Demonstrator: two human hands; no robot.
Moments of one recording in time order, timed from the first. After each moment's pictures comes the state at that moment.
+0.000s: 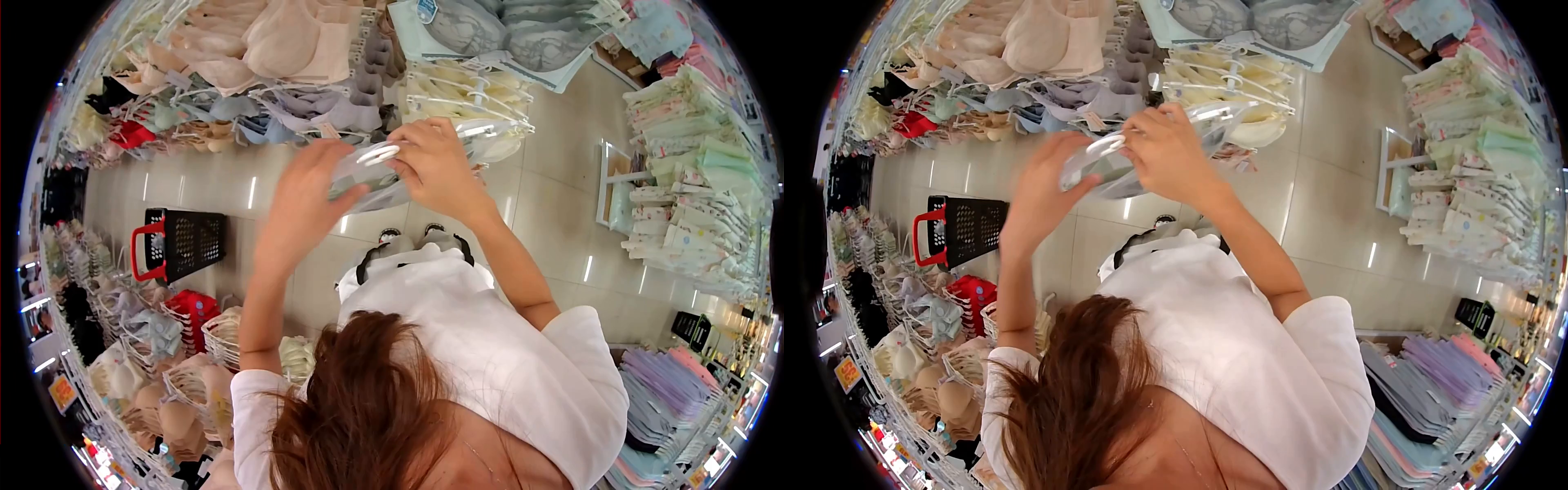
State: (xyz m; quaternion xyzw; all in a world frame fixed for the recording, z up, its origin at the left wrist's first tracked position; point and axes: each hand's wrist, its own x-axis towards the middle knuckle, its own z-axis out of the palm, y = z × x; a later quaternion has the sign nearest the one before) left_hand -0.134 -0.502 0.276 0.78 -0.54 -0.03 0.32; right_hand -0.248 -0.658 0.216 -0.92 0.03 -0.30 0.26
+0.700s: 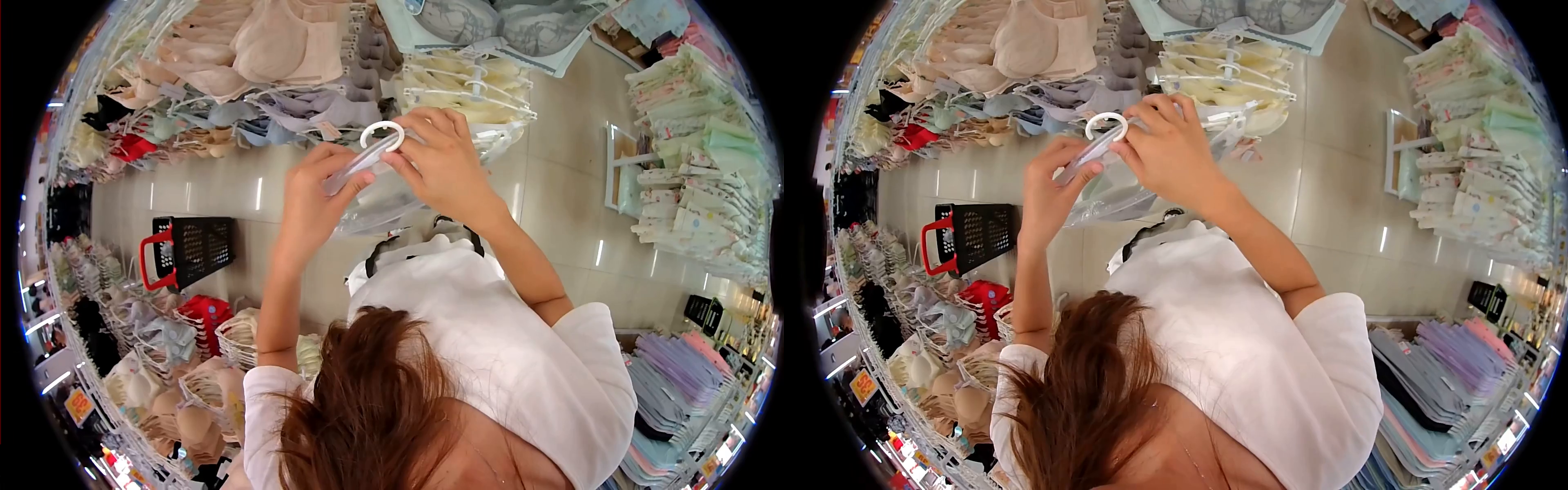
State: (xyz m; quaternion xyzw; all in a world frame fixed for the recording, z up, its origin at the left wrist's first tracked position) left_hand -0.133 -0.508 0.262 0.74 -0.49 -0.16 0.43; right_hand -0.254 -0.651 0.226 -0.91 0.08 -0.34 0.21
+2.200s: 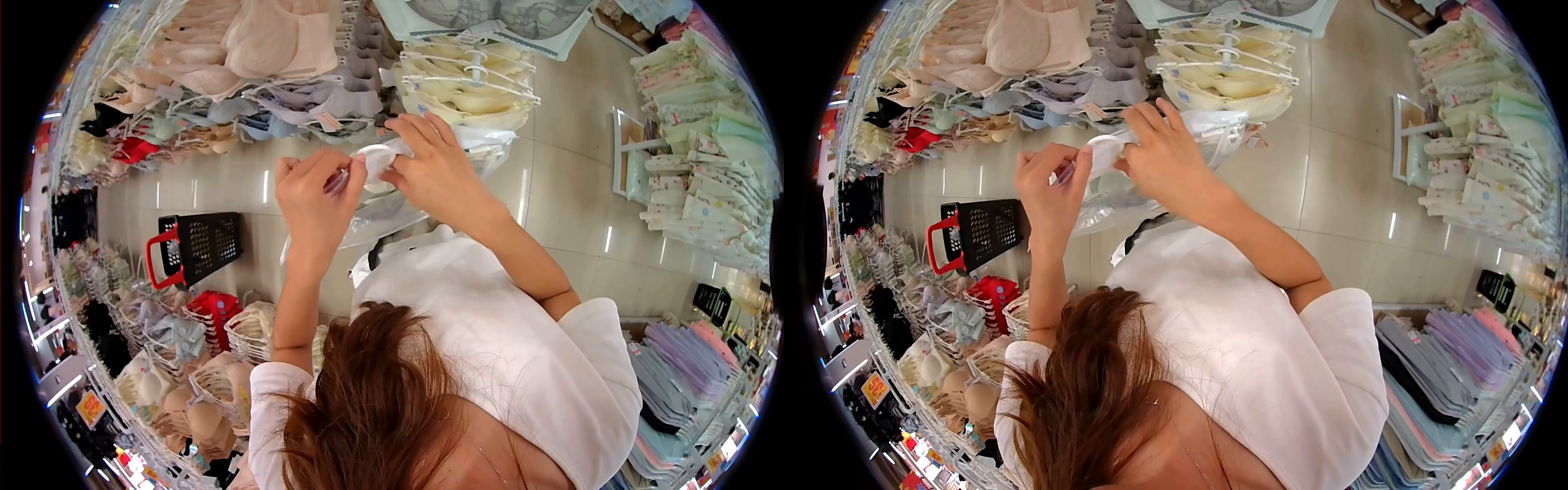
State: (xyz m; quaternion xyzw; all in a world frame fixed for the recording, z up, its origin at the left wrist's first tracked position) left_hand -0.150 -0.514 0.255 0.77 -0.52 0.11 0.36; right_hand -0.265 -0.635 0.213 -0.95 0.08 -0.25 0.19
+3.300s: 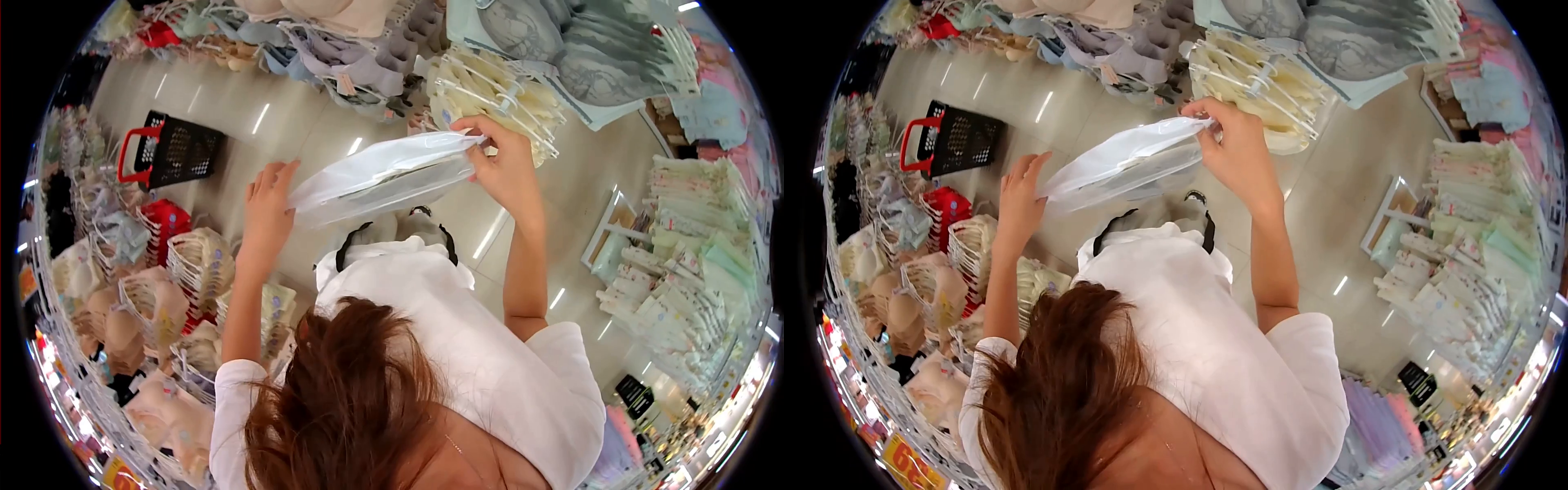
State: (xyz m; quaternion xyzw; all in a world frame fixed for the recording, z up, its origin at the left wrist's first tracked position) left_hand -0.170 -0.427 0.204 0.92 -0.38 -0.01 0.09; right_hand -0.282 -0.726 0.218 -0.82 0.15 -0.12 0.53
